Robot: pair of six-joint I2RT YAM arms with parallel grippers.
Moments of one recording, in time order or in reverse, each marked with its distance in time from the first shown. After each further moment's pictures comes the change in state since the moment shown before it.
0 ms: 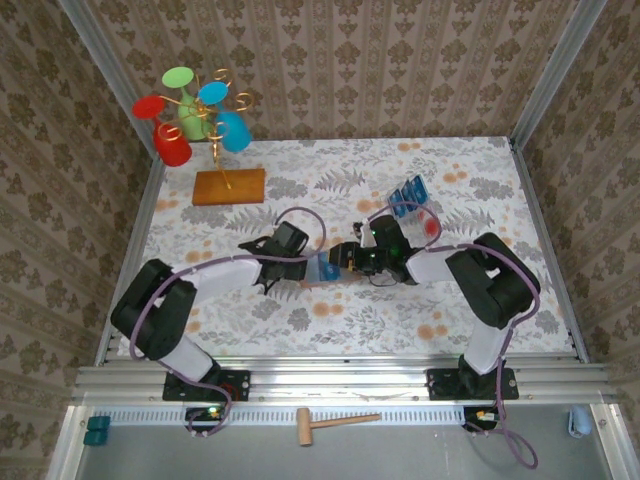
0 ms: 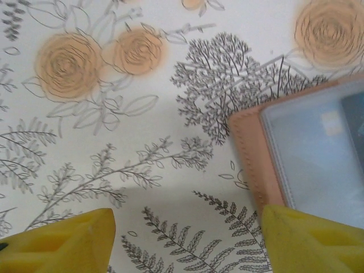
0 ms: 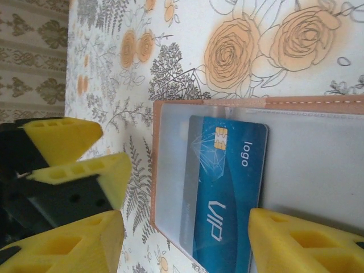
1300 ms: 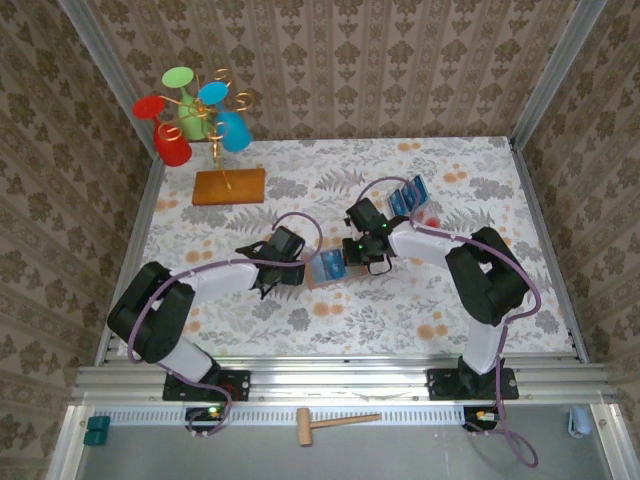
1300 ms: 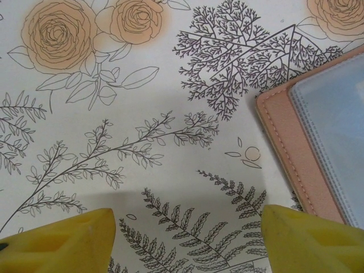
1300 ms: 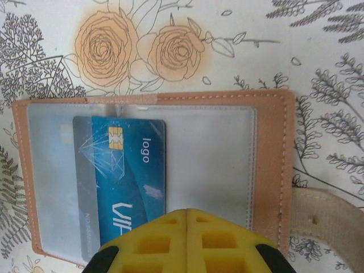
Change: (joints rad) left arm -0.004 -0.009 -0.056 0.026 0.025 -0.007; right arm 0.059 0.055 0.382 -0.771 0.394 -0.332
